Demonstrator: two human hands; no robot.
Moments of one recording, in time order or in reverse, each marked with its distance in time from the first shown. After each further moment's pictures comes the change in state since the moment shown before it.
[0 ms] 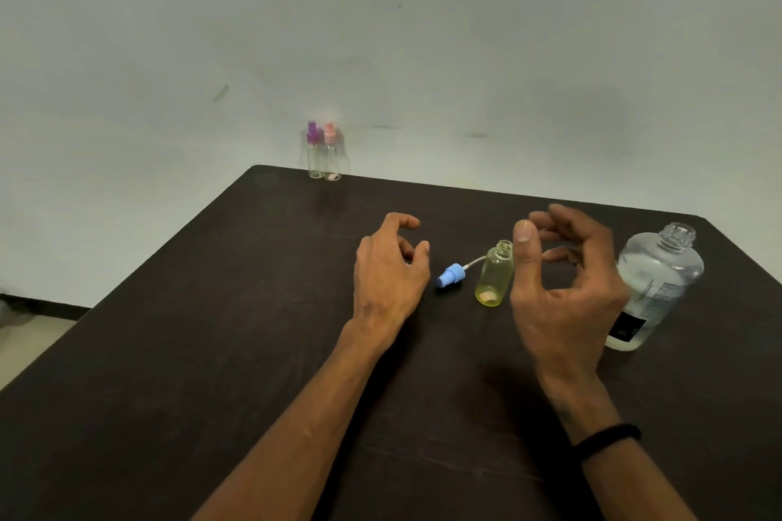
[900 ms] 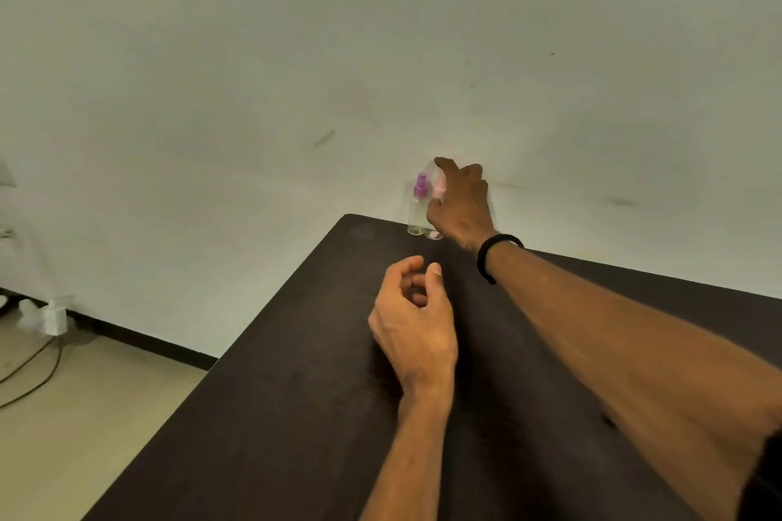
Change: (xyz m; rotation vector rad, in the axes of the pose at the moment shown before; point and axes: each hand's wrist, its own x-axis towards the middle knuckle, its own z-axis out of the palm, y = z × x) left_hand 0.078 -0.072 -0.065 -0.366 0.550 -0.249; right_hand 0.071 0.019 0.364 -0.303 -0.811 0.102
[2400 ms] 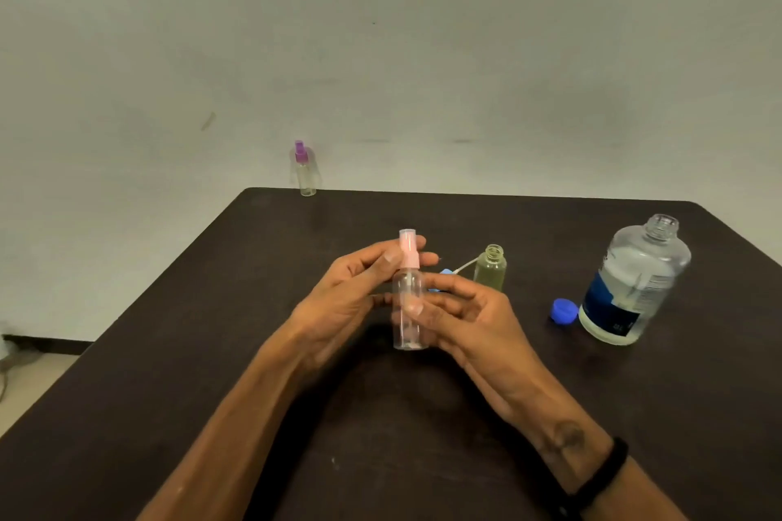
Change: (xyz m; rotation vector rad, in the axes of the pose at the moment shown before) left_hand -0.096 0.065 -0.032 -0.215 -1.125 -0.288; right_hand -0.321 0.059 -0.161 1.224 -0.145 0.368
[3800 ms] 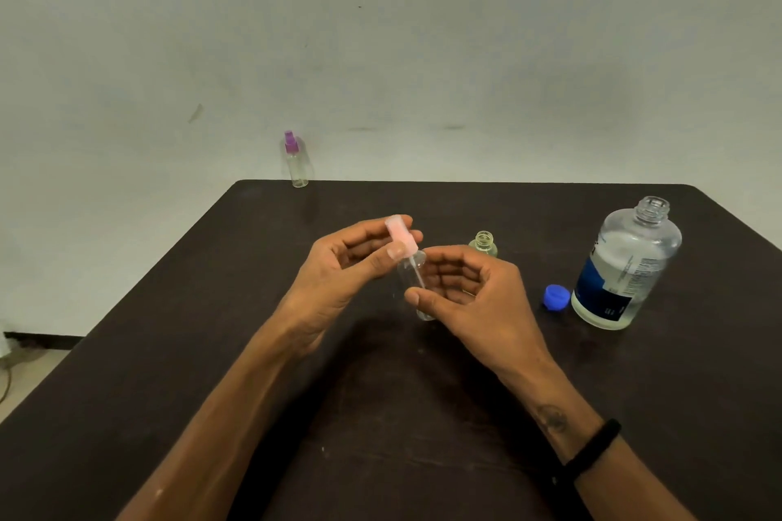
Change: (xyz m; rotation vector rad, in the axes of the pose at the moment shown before) left_hand -0.005 0.011 0.007 0.252 0.080 0.147; right_hand 0.005 -0.011 -0.019 -0.457 0.131 -0.214
